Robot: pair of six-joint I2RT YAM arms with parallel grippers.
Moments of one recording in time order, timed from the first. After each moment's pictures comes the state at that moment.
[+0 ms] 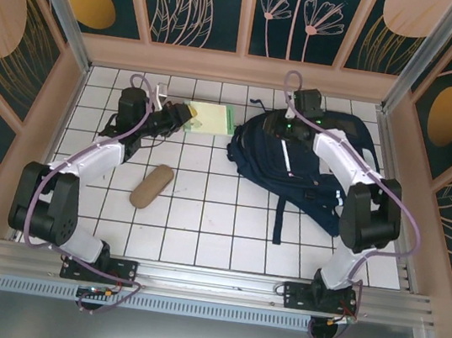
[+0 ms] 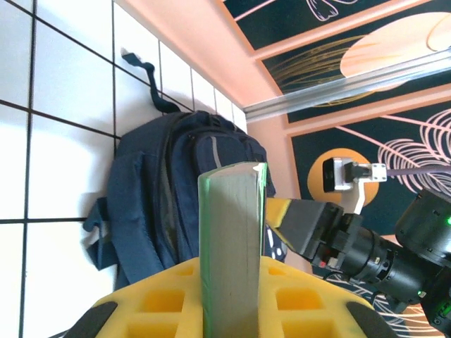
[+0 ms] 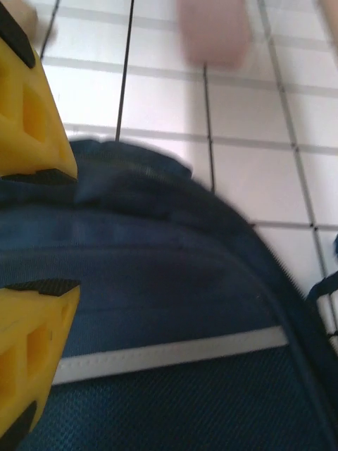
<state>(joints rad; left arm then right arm) -0.21 1.50 0.92 0.25 0.64 -1.01 0.36 1.79 1.43 -0.51 -0.17 0.41</state>
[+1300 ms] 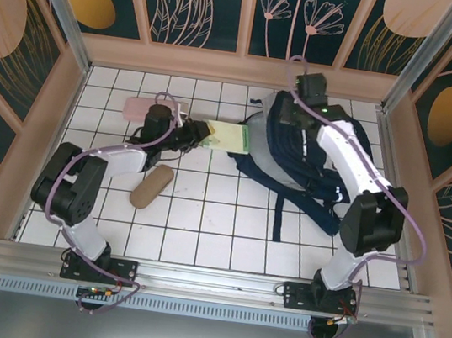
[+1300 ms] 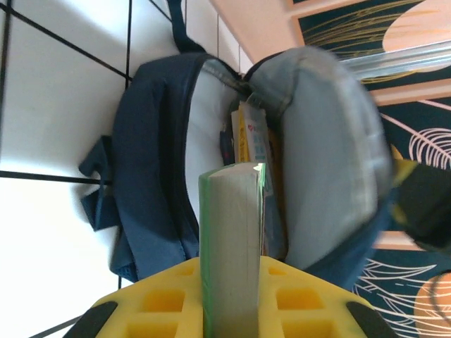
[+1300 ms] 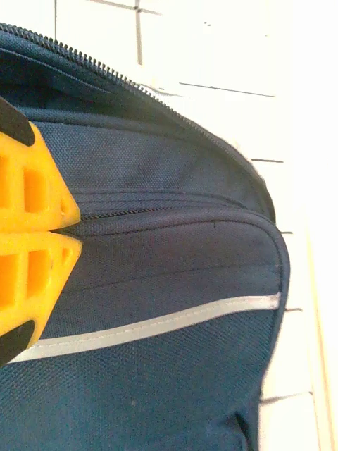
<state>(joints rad) -0.37 1.72 0.88 0.48 0.56 -1.15 0.35 1.72 1.61 -0.64 0.10 0.33</state>
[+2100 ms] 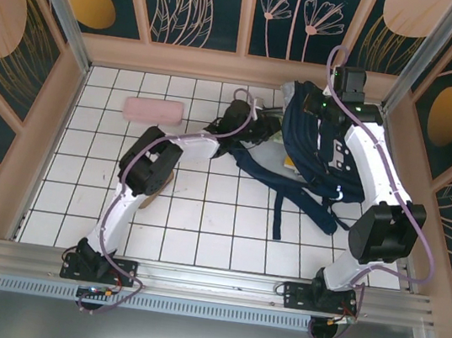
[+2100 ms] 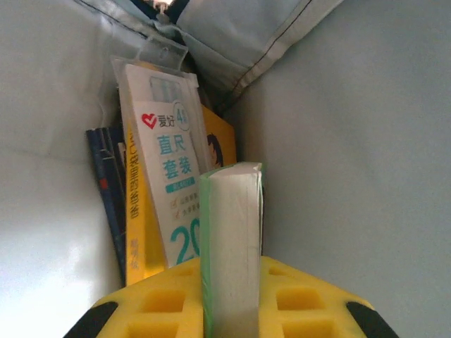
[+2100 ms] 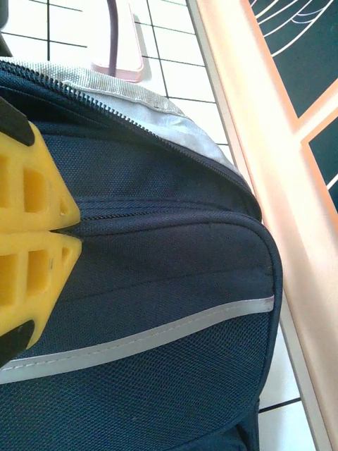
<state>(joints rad) -0.67 2.38 1.72 0.44 0.46 -1.27 0.20 1.66 1.63 -0.66 -0.14 0.40</state>
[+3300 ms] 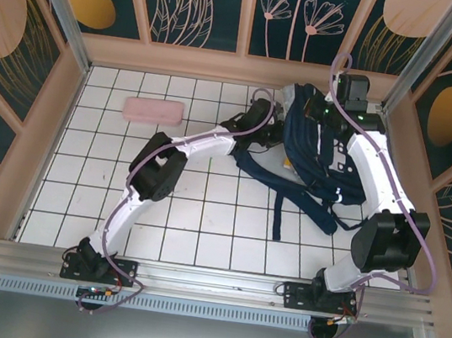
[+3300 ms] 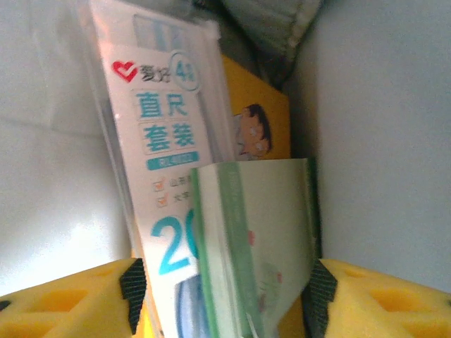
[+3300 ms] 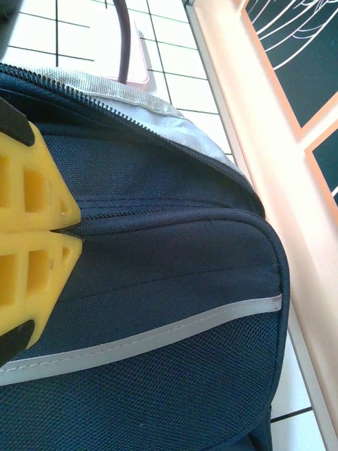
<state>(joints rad) -0.74 2.42 1.96 -0.02 0.31 -1.07 0.18 1.59 1.52 -0.60 -0.19 0.41</state>
